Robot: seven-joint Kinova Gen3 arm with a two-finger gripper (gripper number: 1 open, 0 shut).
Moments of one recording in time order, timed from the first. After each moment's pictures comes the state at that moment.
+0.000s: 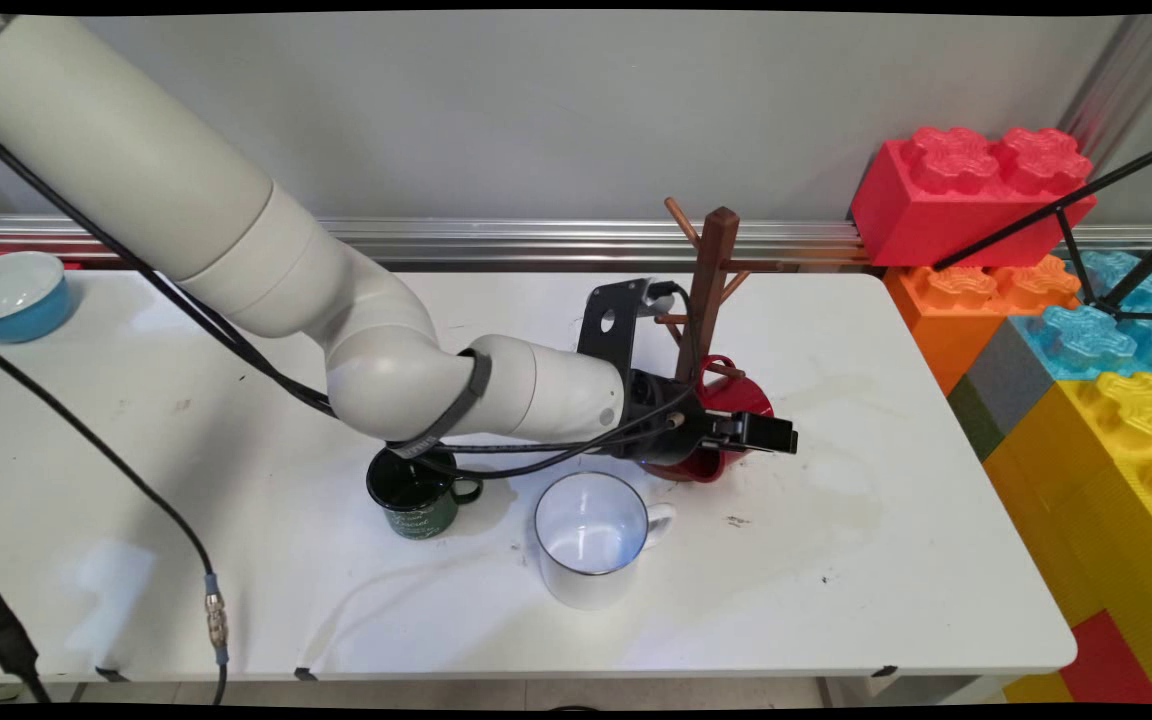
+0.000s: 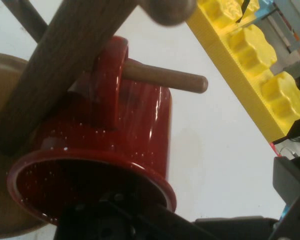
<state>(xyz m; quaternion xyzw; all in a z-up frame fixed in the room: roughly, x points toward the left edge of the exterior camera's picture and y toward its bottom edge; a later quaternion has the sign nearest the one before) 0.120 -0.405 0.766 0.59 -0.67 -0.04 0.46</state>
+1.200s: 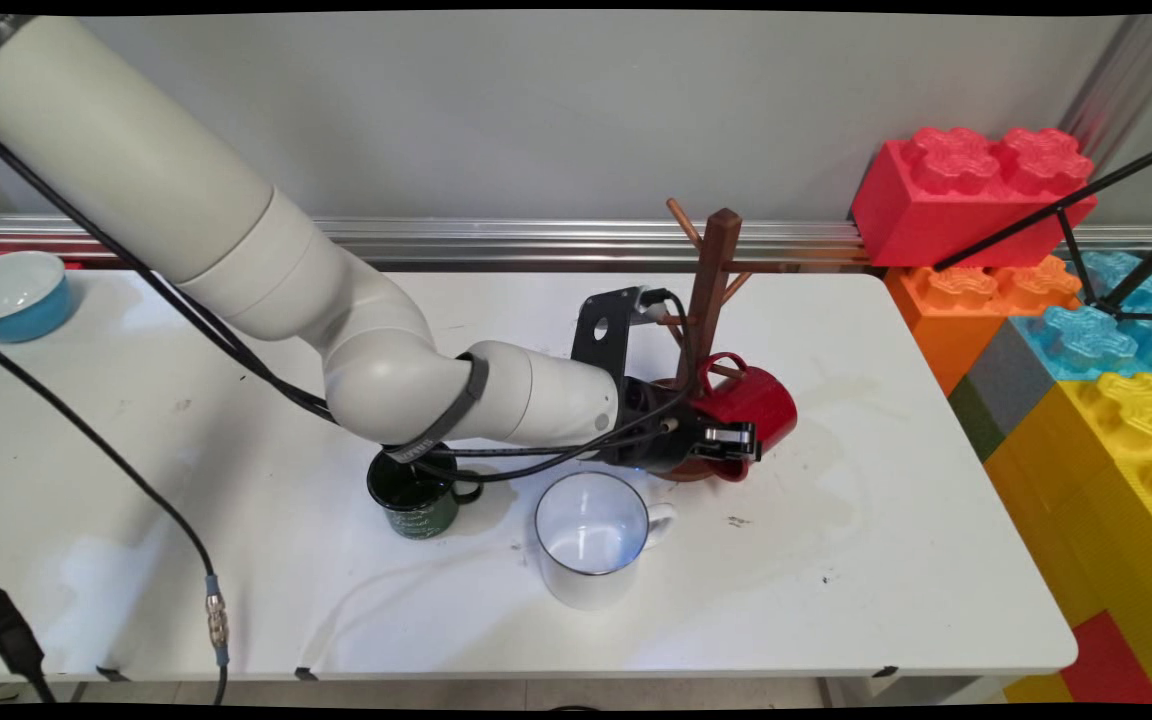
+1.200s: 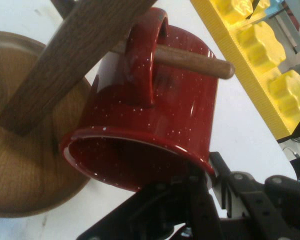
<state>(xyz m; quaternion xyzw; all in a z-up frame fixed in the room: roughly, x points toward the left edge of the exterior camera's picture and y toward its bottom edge) 0.124 -0.402 0.761 0.60 -0.66 -0.05 0.45</state>
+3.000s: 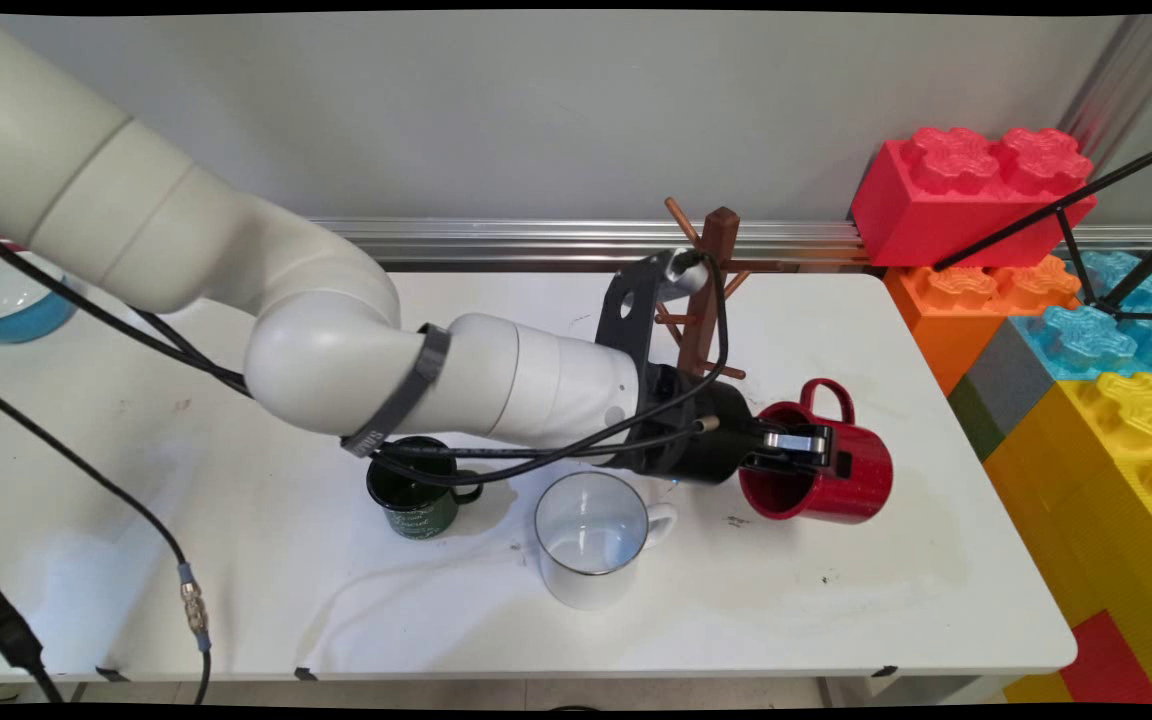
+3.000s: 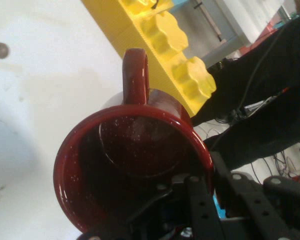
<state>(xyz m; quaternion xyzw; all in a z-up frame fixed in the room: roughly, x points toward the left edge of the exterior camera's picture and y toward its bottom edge) 0.102 -0.357 0.835 0.55 -0.67 -0.11 0.50</state>
